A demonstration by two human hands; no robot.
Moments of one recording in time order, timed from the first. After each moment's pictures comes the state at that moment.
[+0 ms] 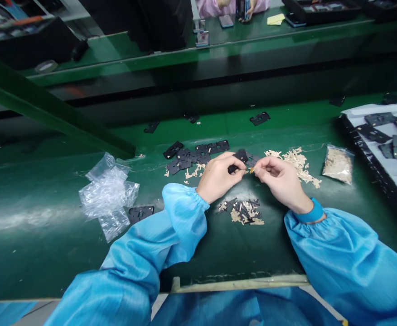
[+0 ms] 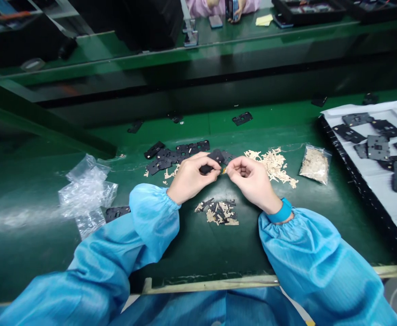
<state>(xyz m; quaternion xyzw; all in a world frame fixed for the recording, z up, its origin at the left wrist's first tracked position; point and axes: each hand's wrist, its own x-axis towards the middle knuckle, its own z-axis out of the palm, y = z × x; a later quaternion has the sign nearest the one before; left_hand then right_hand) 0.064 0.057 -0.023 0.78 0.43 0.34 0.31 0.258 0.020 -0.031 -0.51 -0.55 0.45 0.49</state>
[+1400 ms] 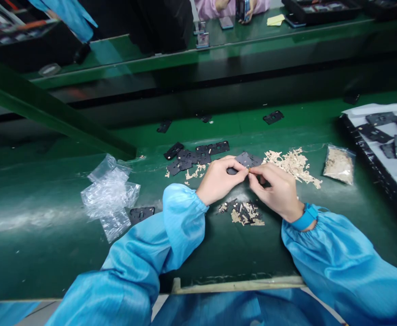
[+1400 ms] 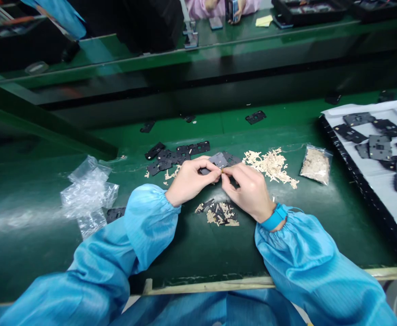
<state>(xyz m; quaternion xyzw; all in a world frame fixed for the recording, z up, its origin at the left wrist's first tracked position) 0.068 0.052 -0.017 0.70 0.44 0.35 0.44 0.250 0.004 -0.046 -0.48 -0.76 0.07 0.43</state>
